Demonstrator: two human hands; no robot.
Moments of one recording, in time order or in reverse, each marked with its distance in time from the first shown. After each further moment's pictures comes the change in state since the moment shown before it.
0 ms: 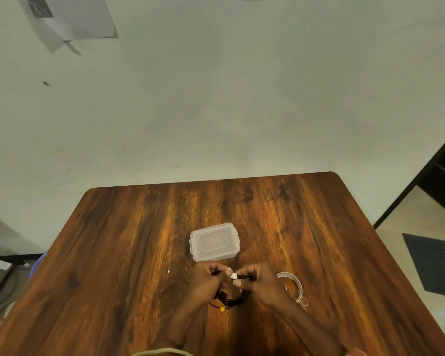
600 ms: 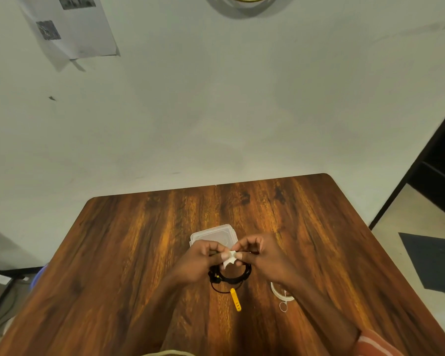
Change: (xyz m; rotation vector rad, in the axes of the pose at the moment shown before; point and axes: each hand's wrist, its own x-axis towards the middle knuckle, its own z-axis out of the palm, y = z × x) left_hand -0.028 0.088 -0.038 0.025 -0.333 0.091; right_hand -0.025 -0.075 -0.028 0.099 0.019 -0.262
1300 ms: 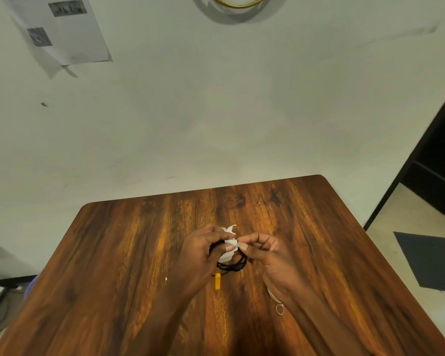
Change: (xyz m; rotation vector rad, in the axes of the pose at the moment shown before) left_hand -0.019 0.043 0.022 0.538 0.347 0.576; right_hand -0.022 -0.024 0.003 0.608 0.210 0.035
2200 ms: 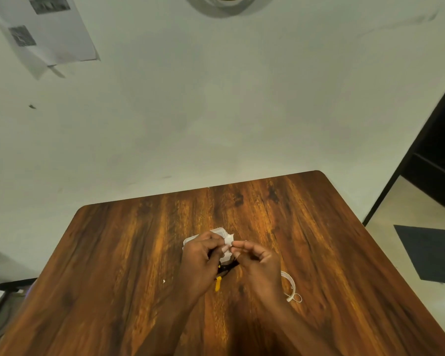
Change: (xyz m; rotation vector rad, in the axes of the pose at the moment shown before) left_hand 0.001 -0.025 0.034 -0.082 0.096 -0.168; right_hand -0.004 0.024 0.014 -0.234 0.343 -0.084
